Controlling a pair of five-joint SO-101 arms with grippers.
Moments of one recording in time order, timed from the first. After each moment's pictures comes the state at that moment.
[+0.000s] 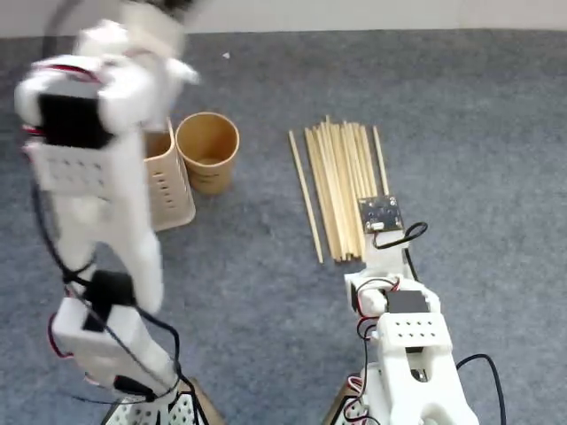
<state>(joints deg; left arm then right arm) 5.4 8.6 -60.8 101.0 -21.5 -6.8 -52.7 79.8 40.0 7.1</state>
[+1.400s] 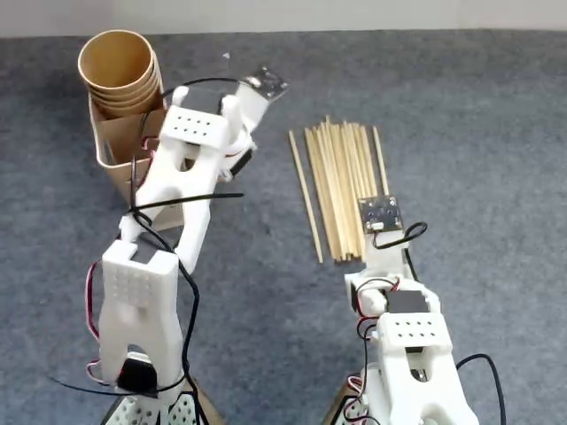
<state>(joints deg) 7.0 33.1 -33.0 87.7 -20.1 -6.8 -52.7 79.8 40.0 7.1</state>
